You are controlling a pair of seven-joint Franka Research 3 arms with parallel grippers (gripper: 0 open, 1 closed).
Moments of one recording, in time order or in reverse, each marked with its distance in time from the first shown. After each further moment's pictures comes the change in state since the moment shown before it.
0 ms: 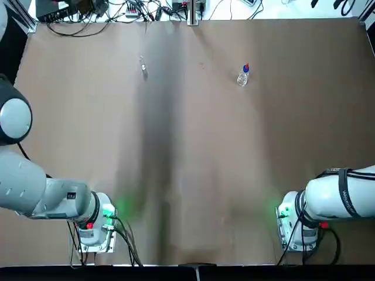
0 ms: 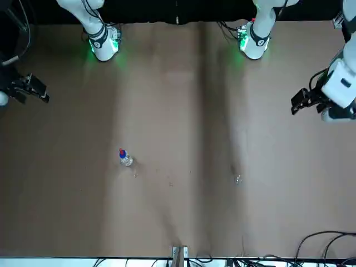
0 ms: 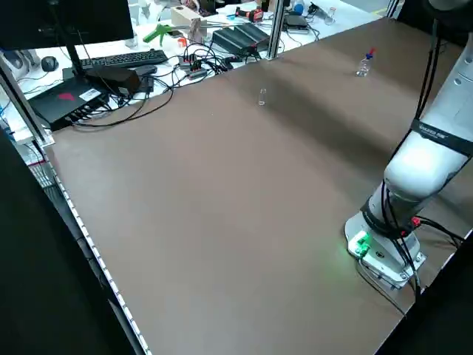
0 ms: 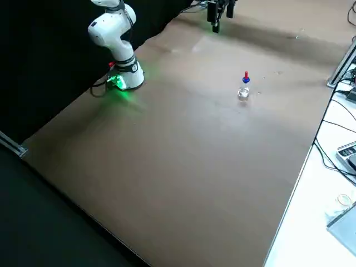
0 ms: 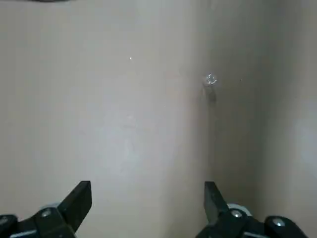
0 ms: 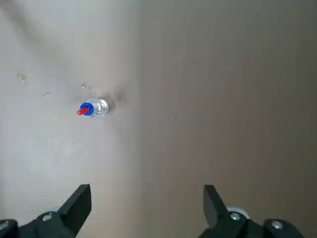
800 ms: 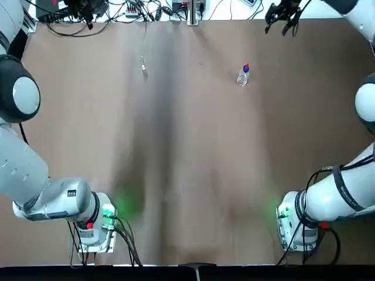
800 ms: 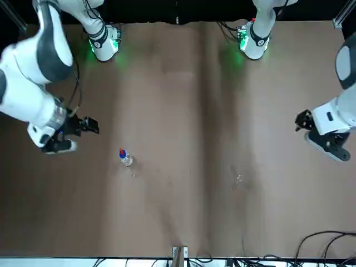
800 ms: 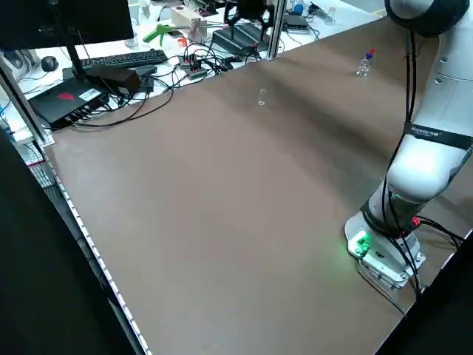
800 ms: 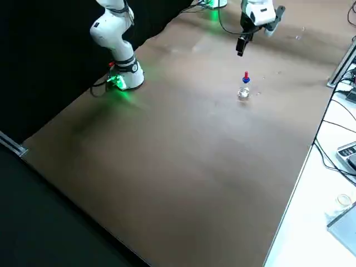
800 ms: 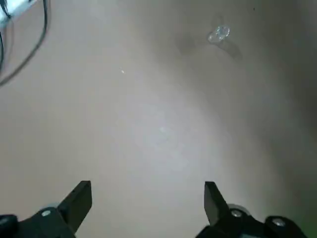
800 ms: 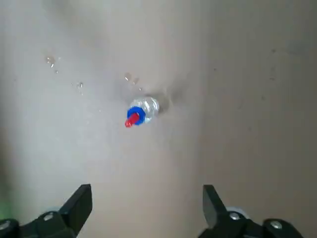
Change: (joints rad) left arm 0.087 0.168 0.004 -0.007 0.078 0.127 0.731; right arm 0.169 0.265 0.005 -0.051 0.132 0.224 0.069
